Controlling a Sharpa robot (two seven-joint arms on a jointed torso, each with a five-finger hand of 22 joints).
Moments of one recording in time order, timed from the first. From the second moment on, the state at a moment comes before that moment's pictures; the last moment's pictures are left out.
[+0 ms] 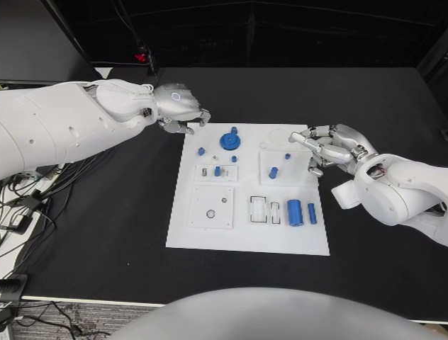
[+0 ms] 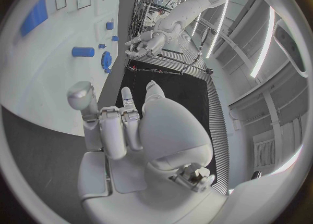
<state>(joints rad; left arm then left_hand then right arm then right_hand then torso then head) 1.43 -0.61 -0.23 1.02 -2.03 -0.37 0.39 1.44 -0.13 0.37 0.30 0.05 0.54 0.04 0.81 0.33 1.47 -0.02 1.57 1.31 1.47 -0.07 1.57 1.31 0.01 1.47 0.11 1.57 1.31 1.13 -1.01 -0.06 1.70 -0.42 -0.41 0.17 1.40 0.18 -0.23 0.29 0.33 0.70 0.18 0.48 0.15 1.46 0.10 1.58 1.46 1.46 0.03 1.53 1.31 0.12 1.25 0.14 1.01 1.27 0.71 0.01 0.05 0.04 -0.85</state>
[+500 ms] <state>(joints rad) 1.47 -0.67 -0.24 1.12 -1.94 -0.31 0.25 1.05 -0.24 0.49 0.30 0.05 0.72 0.06 0.75 0.27 1.47 0.00 1.57 1.31 1.47 -0.06 1.57 1.31 0.01 1.47 0.11 1.57 1.31 1.13 -1.01 -0.06 1.70 -0.42 -0.41 0.17 1.40 0.18 -0.23 0.29 0.33 0.70 0.18 0.48 0.15 1.46 0.10 1.58 1.46 1.46 0.03 1.53 1.31 0.12 1.25 0.14 1.01 1.27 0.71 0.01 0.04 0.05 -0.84</state>
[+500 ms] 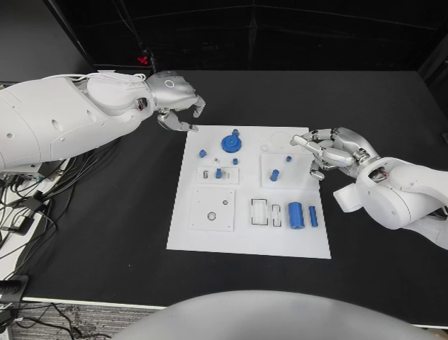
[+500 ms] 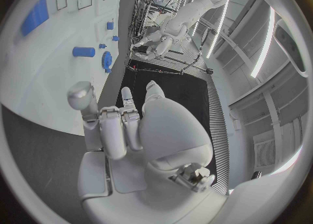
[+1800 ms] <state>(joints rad) 1.46 -0.54 -0.24 1.01 -1.37 0.26 -0.05 0.85 -0.27 0.40 0.30 0.05 0.83 0.05 0.75 0.34 1.47 0.00 1.57 1.31 1.46 -0.06 1.57 1.31 0.01 1.46 0.10 1.57 1.31 1.13 -1.00 -0.06 1.70 -0.42 -0.41 0.17 1.40 0.18 -0.23 0.29 0.33 0.70 0.18 0.48 0.15 1.46 0.10 1.57 1.46 1.46 0.03 1.53 1.31 0.12 1.25 0.14 1.01 1.27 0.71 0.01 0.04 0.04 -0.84</state>
